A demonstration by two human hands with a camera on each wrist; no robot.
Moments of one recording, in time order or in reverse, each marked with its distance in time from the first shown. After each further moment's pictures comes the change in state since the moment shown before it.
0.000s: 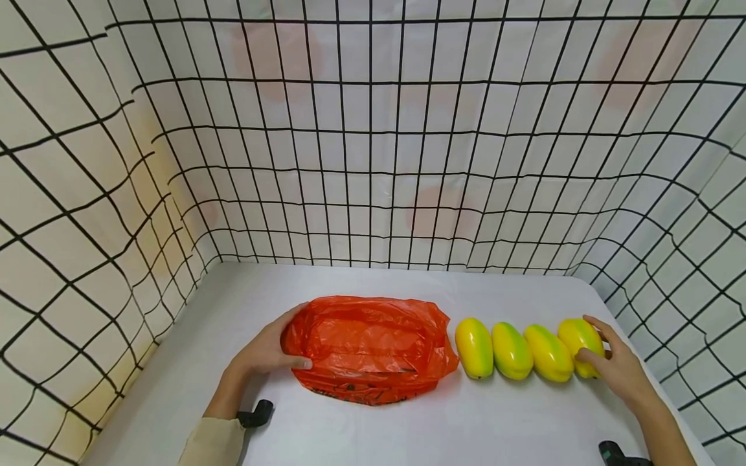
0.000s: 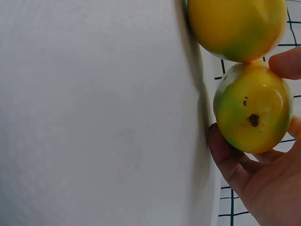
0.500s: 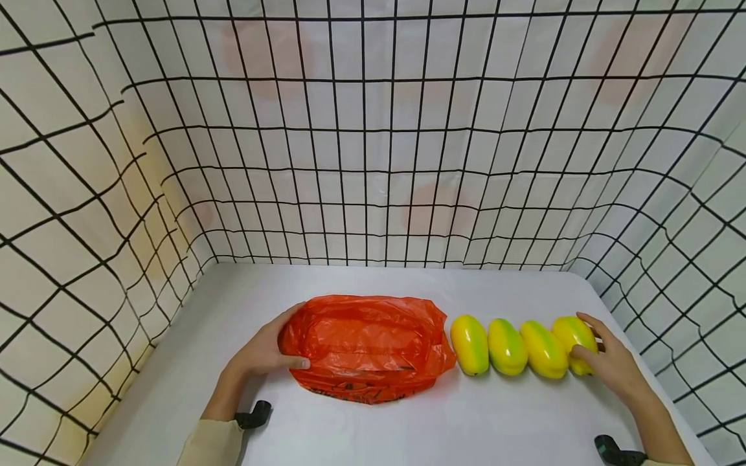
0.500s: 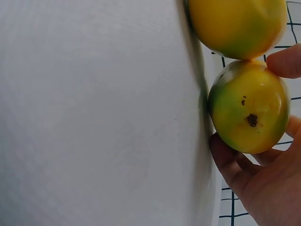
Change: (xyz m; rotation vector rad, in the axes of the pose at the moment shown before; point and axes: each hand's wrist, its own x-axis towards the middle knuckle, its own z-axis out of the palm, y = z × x) left_hand 0.002 -0.001 0.002 0.005 0.010 0.028; right_hand -0.003 -0.008 0.000 -0.058 -0.029 0.042
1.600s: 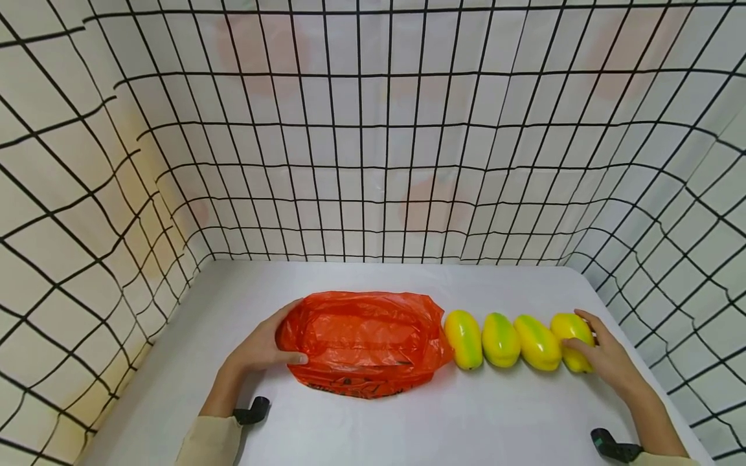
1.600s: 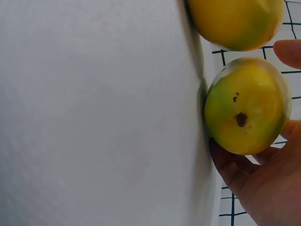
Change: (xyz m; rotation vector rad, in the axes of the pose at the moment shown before) left_hand 0.000 0.001 -0.002 0.004 -0.007 -0.005; right_hand -0.002 0.000 0.001 0.051 -0.041 0.003
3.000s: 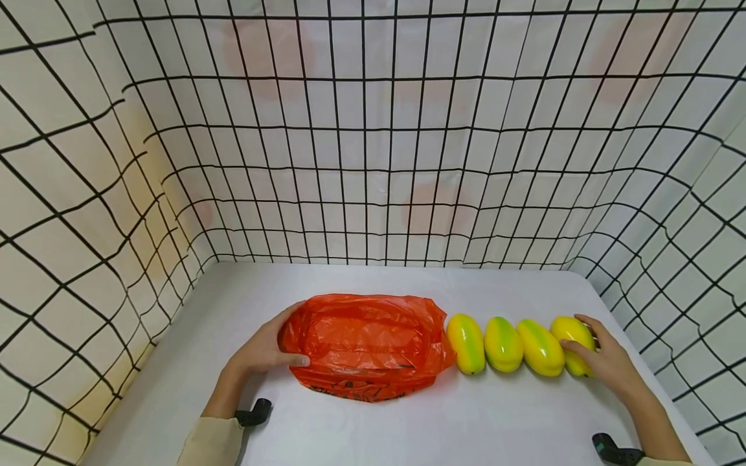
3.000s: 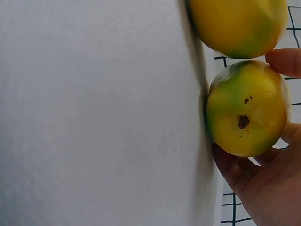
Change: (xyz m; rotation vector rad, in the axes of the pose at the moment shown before) left_hand 0.000 -0.001 0.000 -0.020 -0.006 -0.022; right_hand 0.005 -0.002 0.003 -0.053 0.045 0.005
